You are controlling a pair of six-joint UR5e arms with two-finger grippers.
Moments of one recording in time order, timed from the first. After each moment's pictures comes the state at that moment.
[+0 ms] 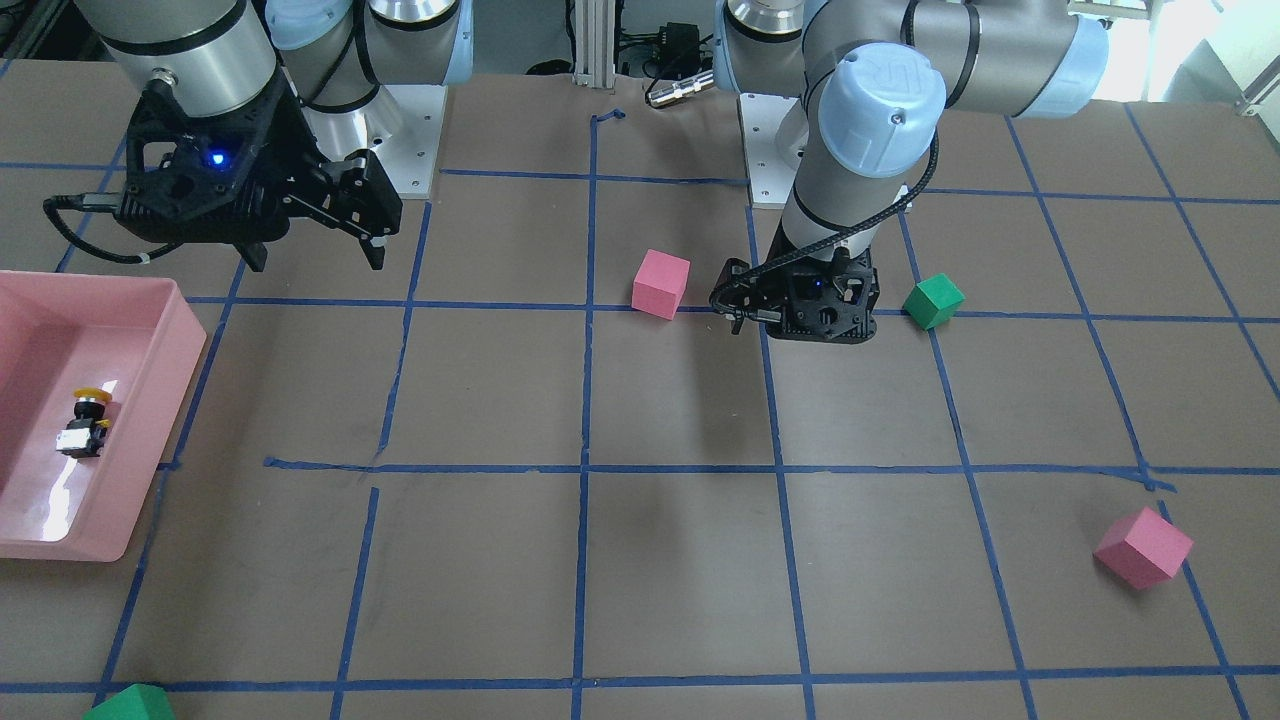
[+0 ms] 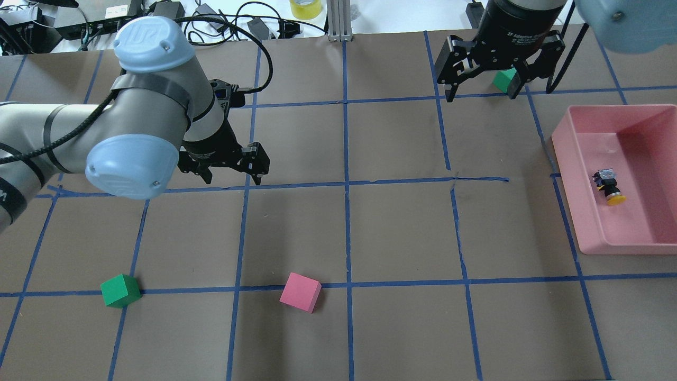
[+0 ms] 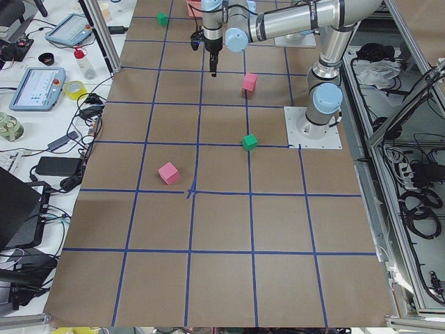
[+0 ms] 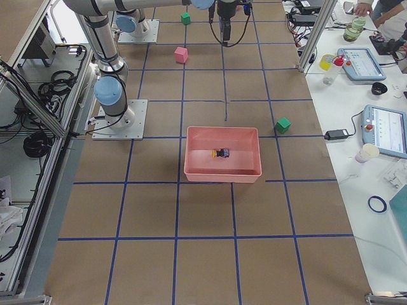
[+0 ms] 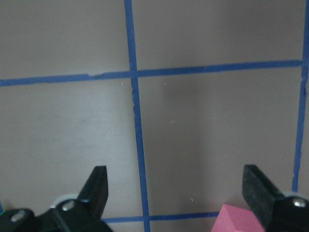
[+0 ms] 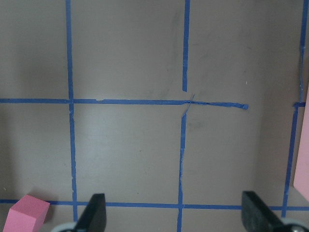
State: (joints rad) left arm -1.66 -1.65 -1.81 -1.35 1.58 -0.03; right arm 1.62 -1.50 1.44 -1.52 -1.54 0.03
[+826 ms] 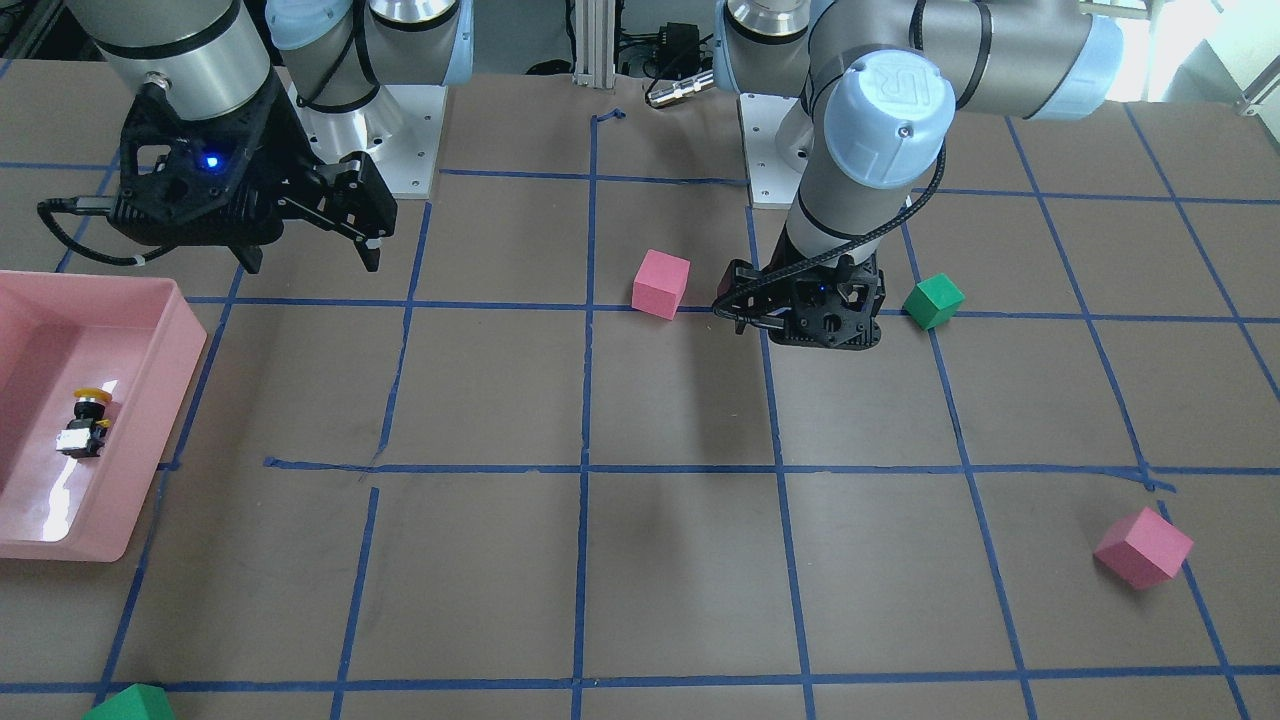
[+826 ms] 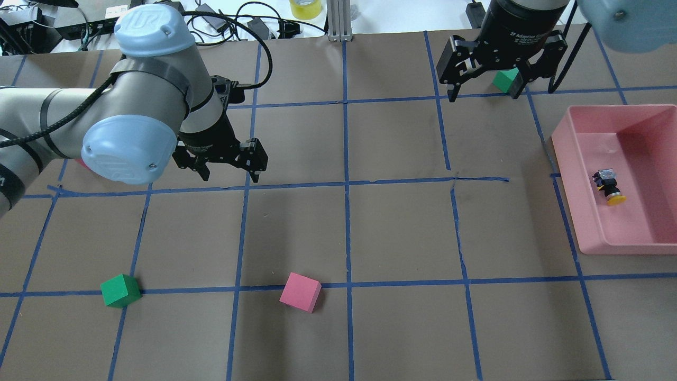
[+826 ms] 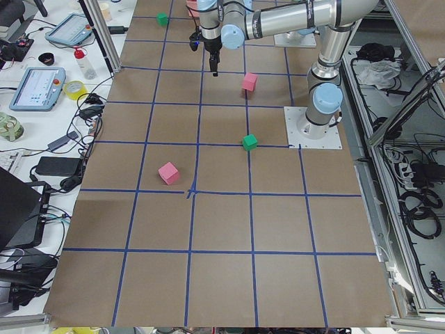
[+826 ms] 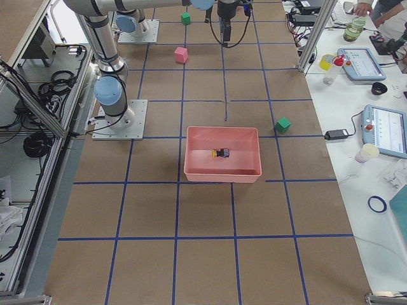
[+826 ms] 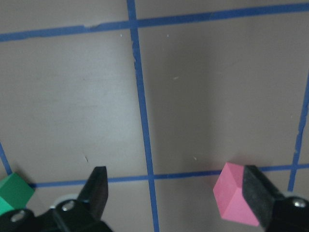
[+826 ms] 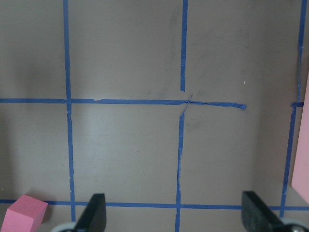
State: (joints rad) left arm -1.65 -1.66 -1.78 -1.30 1.58 -0.01; right arm 1.61 -1.50 1.43 -1.51 -1.55 0.02
